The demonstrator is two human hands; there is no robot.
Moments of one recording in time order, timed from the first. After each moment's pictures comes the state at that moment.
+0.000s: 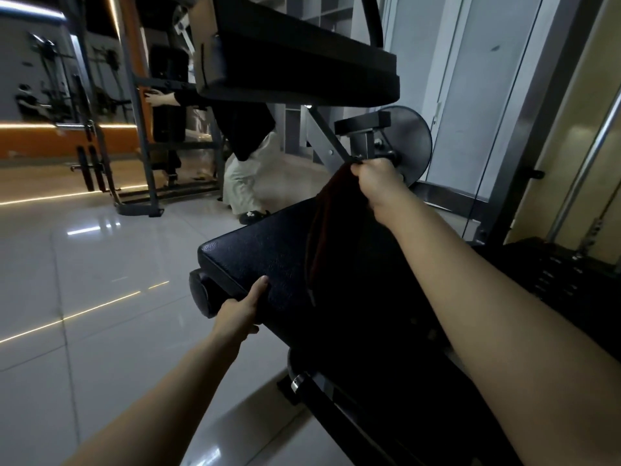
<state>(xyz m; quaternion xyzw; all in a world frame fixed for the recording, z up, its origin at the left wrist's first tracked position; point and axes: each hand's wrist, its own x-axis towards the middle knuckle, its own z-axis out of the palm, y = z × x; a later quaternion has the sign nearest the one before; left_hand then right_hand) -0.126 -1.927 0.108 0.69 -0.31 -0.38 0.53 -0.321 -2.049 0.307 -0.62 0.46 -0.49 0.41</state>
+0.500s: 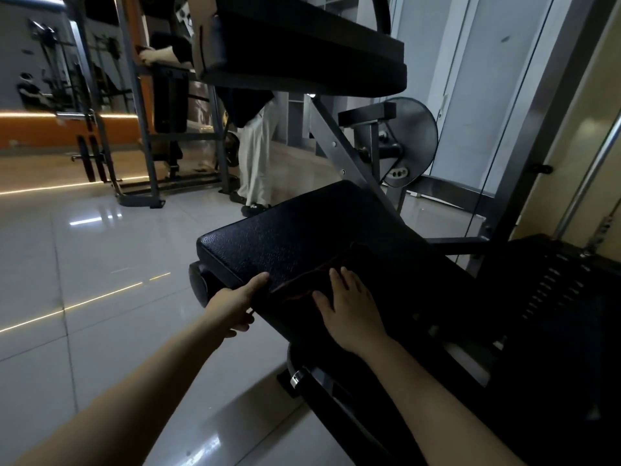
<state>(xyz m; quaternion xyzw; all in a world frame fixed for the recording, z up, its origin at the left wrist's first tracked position) -0.102 -1.932 0.112 0.74 -0.34 -0.39 0.42 -0.324 -1.972 0.120 -0.82 0.52 -0.19 0.13</state>
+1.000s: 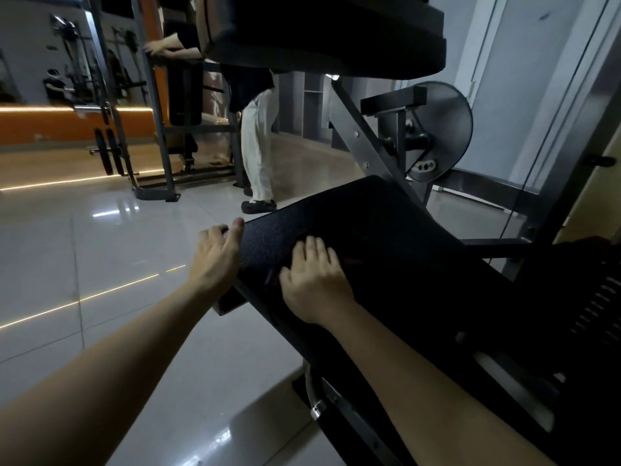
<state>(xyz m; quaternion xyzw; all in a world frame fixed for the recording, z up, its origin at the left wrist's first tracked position) -0.038 -2.000 0.140 0.74 -0.45 -0.12 0.49 -0.215 -2.025 0.132 -0.87 0.46 -0.19 0.01</state>
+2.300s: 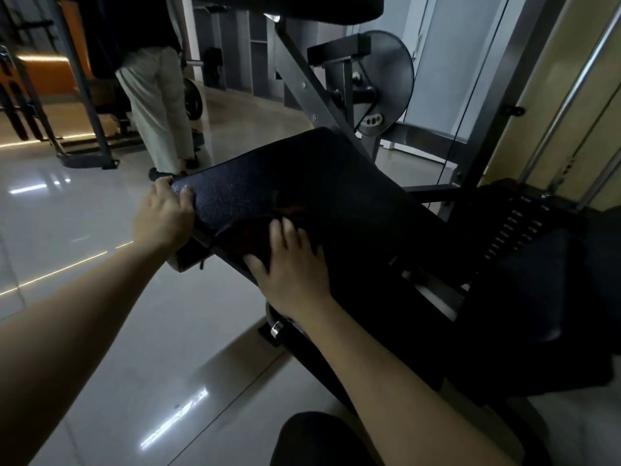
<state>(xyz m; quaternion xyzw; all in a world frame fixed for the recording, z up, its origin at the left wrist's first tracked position) -0.040 -1.986 0.135 0.78 -0.48 -0.04 0.40 -0.273 -1.948 0.104 -0.83 0.53 -0.19 0.04</state>
